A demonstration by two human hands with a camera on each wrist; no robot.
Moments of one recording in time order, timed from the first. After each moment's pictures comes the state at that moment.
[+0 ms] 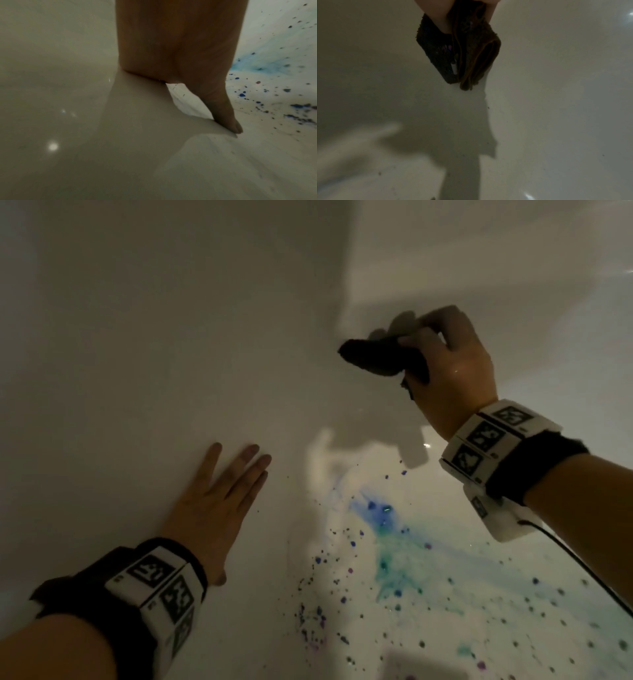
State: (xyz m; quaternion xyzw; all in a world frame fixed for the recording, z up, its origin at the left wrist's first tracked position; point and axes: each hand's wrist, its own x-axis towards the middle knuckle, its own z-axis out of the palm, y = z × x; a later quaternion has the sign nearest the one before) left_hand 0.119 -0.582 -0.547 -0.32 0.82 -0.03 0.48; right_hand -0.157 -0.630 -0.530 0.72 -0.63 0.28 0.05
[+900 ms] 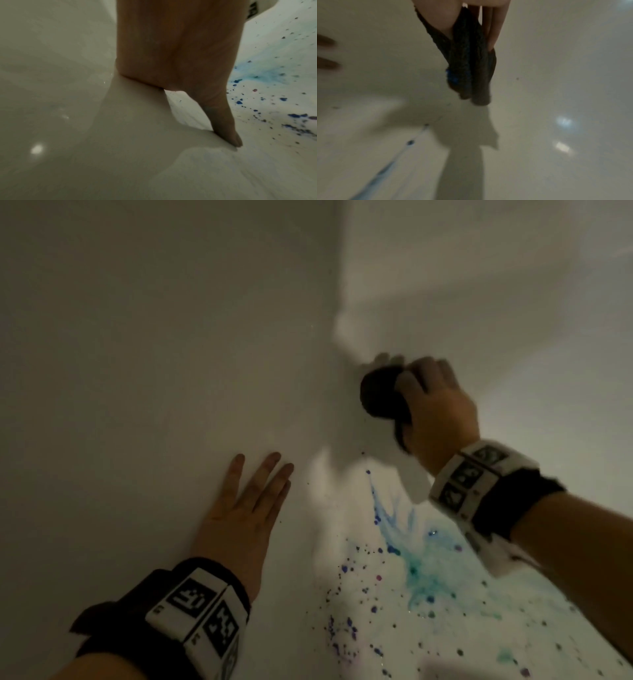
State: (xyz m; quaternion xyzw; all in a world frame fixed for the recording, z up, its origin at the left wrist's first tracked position) left_hand 0.116 -0.581 -0.550 -0.31 0.82 -0.04 0.47; right_hand -0.123 -0.611 -0.564 0.69 -0.71 0.11 -0.02
